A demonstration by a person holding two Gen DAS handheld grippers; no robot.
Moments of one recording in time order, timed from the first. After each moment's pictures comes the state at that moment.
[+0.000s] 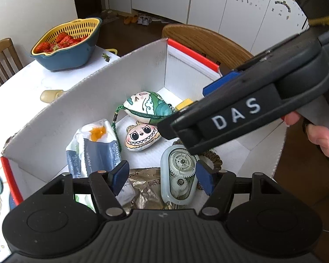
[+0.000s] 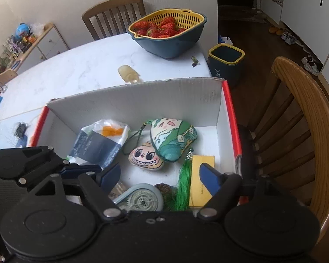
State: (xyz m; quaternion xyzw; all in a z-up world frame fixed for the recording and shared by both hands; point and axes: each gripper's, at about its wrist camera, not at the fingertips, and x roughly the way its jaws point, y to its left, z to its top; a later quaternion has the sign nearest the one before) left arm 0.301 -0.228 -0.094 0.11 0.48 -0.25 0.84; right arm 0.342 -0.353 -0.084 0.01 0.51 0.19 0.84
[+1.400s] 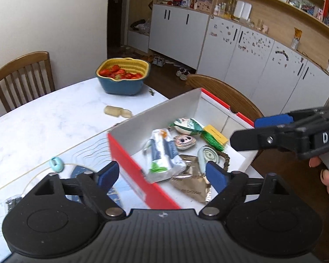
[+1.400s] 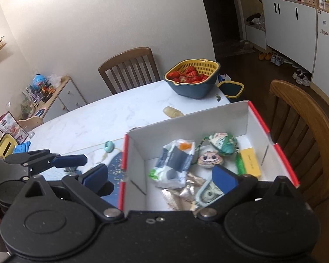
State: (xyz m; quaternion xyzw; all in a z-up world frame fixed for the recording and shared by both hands) left arm 0.225 -0.074 -0.010 0.03 0.38 -0.24 0.89; right arm 0.214 -0.279 -0.003 0.10 0.40 0.16 0.90
